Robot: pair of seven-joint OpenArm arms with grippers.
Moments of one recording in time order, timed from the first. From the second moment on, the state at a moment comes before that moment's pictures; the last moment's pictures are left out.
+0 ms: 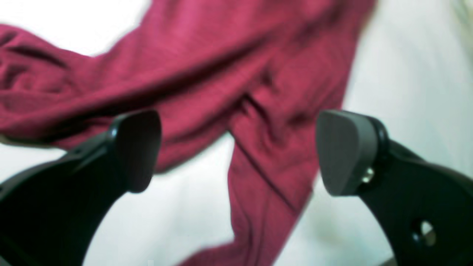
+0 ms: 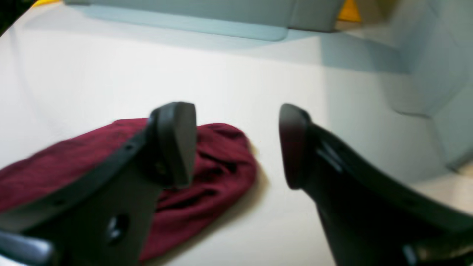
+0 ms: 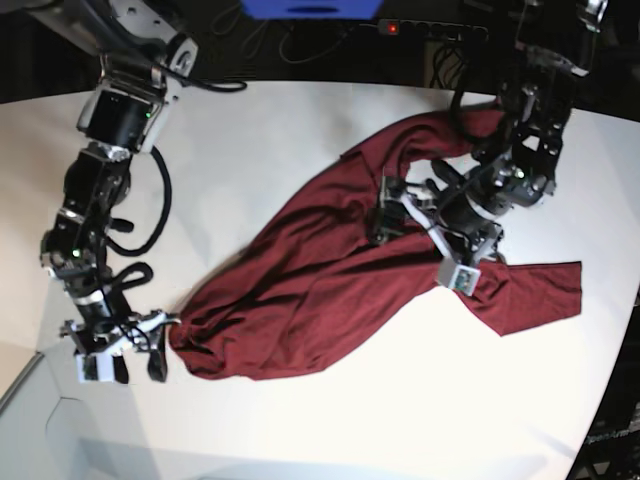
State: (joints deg) left arm -0.2 -21.0 12.1 99.3 -35.7 -3.9 46.4; right arm 15.9 1.1 25.8 86.3 -0.2 34.2 -22.6
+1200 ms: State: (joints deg) left arm -19.3 -21.3 3.1 49.5 -17.5 -4.0 20.1; right arm -5.1 -8.3 -3.1 77.9 0.1 34.5 -23.5
